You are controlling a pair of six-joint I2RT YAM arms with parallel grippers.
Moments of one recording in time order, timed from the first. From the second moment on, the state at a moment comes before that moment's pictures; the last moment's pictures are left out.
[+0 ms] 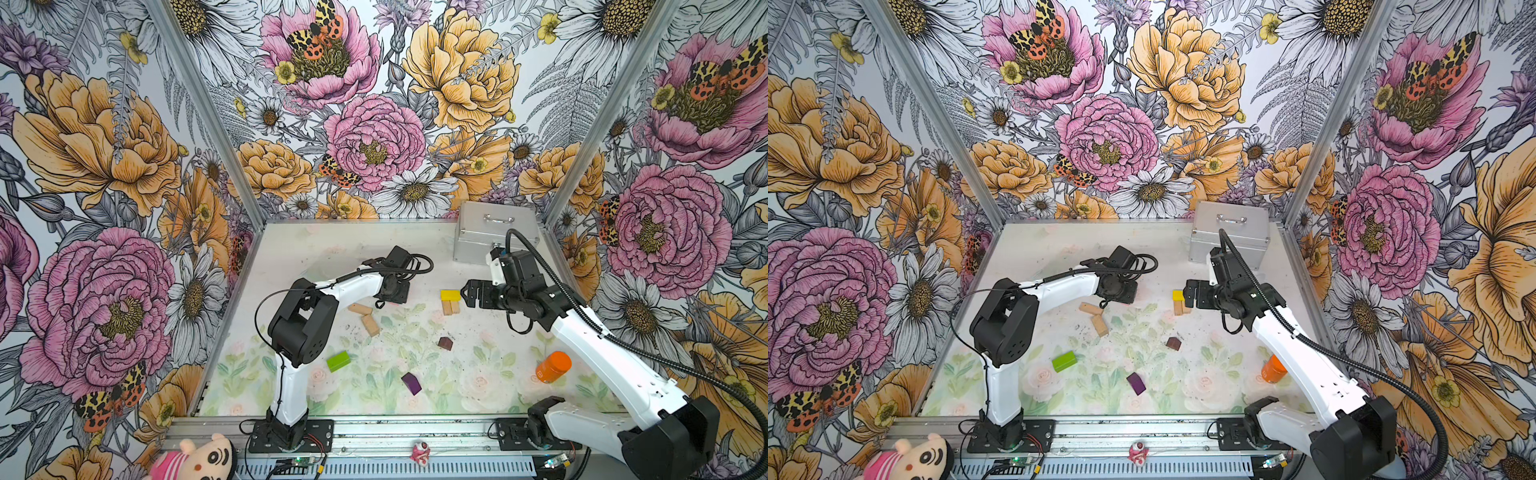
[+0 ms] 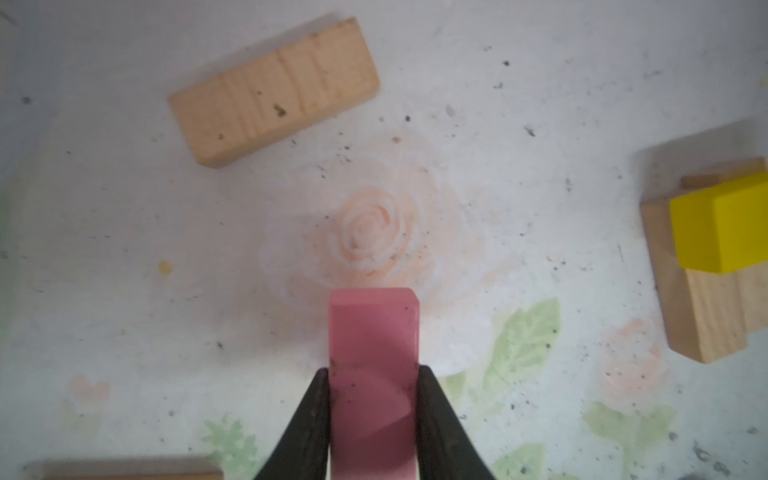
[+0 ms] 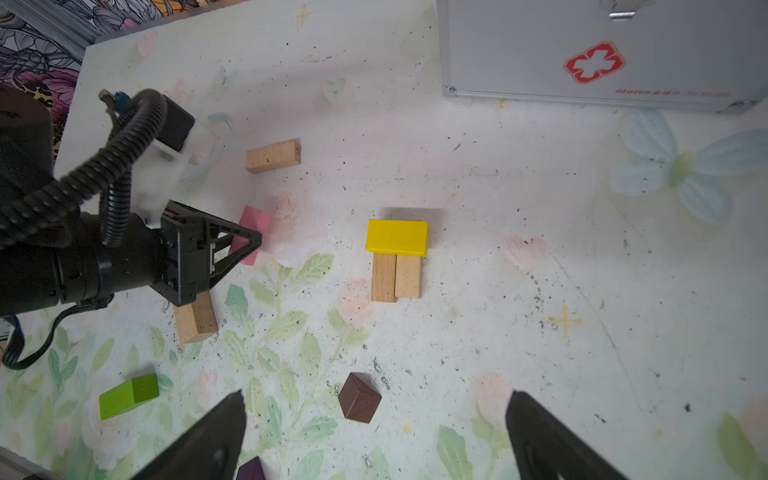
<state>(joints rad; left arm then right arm) -0.65 1.99 1.43 -0.59 -0.05 -0.36 0.37 1.14 1.04 -0.78 -0.08 0.39</state>
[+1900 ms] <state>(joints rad) -0.79 1.05 0.72 -0.37 -0.13 -0.55 0.58 1.34 1.10 -0.81 -0.13 0.19</state>
